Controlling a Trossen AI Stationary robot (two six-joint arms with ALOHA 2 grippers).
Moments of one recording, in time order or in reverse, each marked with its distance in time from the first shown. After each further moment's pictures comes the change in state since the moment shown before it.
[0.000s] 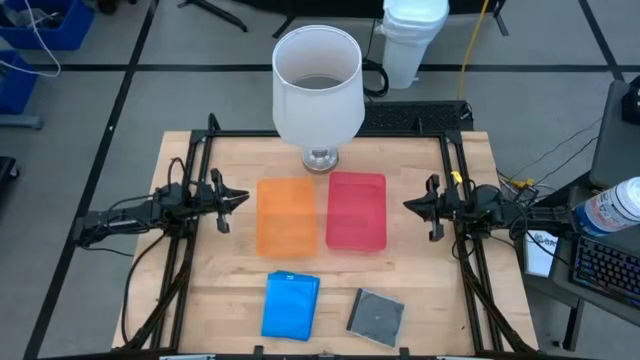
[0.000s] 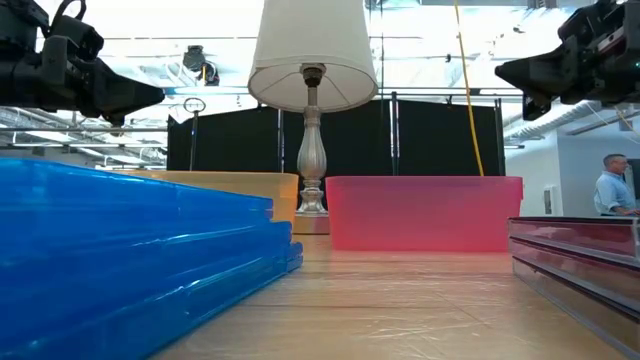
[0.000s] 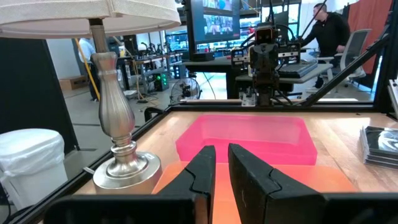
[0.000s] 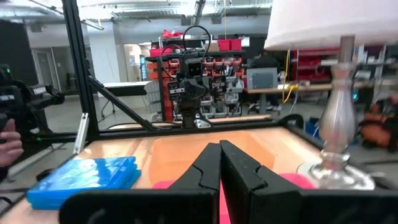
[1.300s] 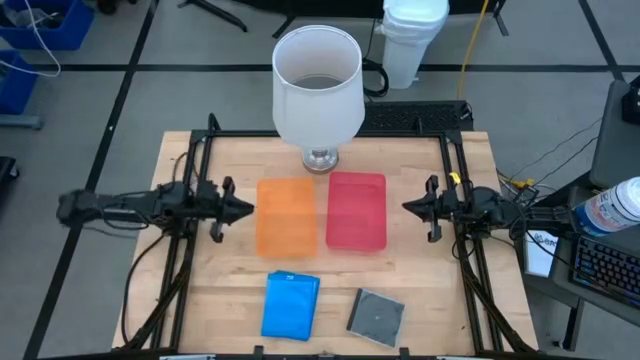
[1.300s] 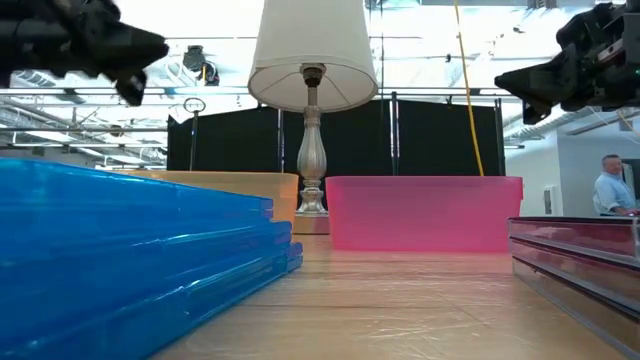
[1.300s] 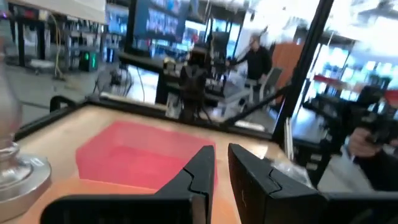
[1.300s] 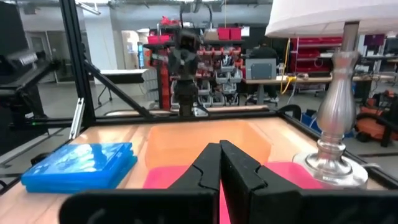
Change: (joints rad) left arm -0.184 0.401 0.168 0.208 0.085 -0.285; right arm 0.000 0.000 0.000 -0.056 0.004 -0.054
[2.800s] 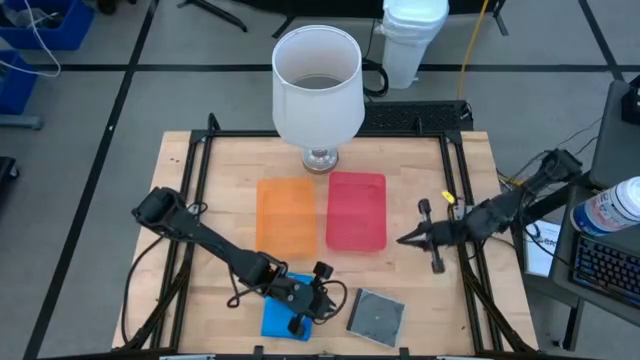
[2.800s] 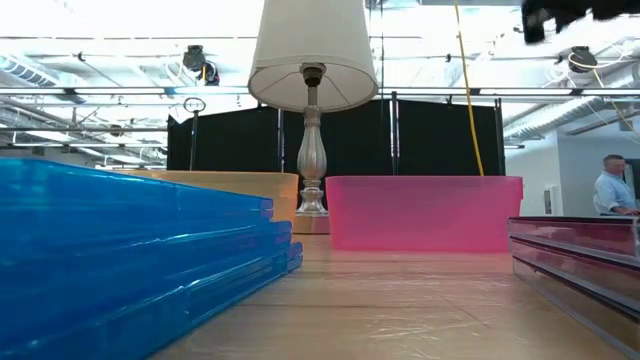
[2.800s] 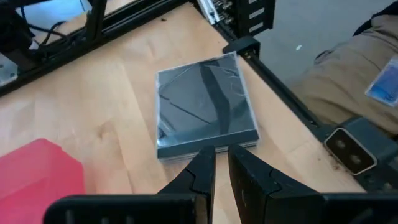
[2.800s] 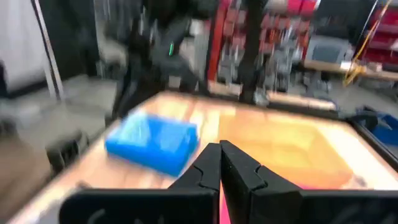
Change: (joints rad) left arm -0.504 1.454 1.203 -0.396 -0.196 0.344; right arm 0.648 0.662 0.422 -0.007 0.433 -0.073
